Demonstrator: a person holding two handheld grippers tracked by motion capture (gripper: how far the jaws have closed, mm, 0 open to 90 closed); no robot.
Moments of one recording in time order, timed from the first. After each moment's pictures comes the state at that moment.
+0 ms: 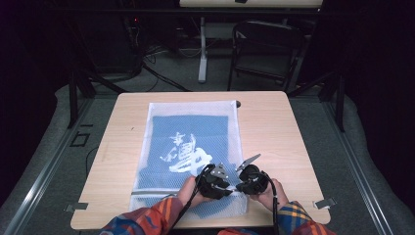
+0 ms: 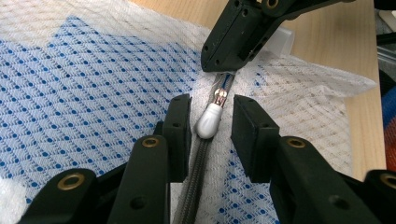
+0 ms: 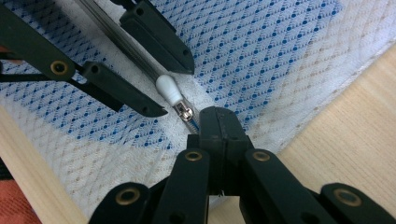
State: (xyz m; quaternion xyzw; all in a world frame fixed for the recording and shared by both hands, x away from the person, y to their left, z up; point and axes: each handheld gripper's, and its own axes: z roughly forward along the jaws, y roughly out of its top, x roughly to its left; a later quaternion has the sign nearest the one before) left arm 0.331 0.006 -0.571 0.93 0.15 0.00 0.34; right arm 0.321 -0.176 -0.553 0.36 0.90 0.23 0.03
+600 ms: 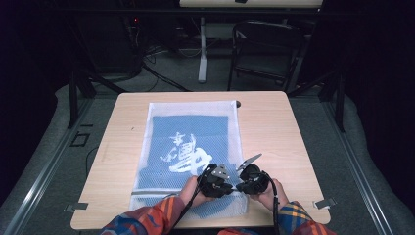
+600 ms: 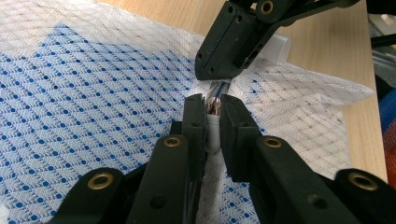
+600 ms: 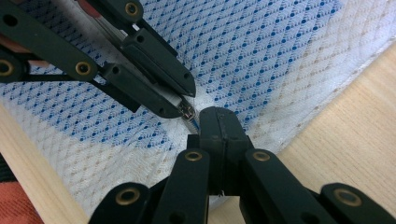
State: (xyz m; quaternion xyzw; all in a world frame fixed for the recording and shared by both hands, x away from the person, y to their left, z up) left arm 0.333 0.002 -0.576 0.92 0.14 -0.02 0.36; right arm 0.322 -0.178 -0.553 0.37 0.90 0.23 0.02
